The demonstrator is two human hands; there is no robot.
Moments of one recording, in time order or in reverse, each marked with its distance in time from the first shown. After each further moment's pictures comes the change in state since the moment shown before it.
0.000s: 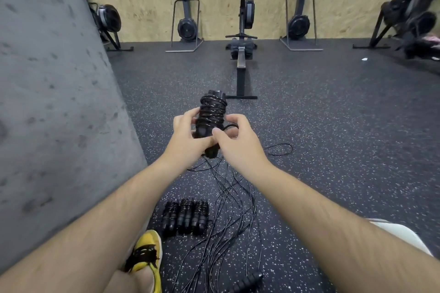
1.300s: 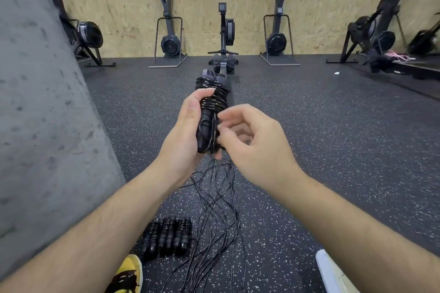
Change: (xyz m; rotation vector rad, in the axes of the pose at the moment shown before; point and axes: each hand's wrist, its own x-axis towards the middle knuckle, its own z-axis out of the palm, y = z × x) left_hand -0.028 0.099 0.036 -0.601 -0.211 0.132; right_hand -0.044 -0.061 -0.086 -0.058 0.084 -0.429
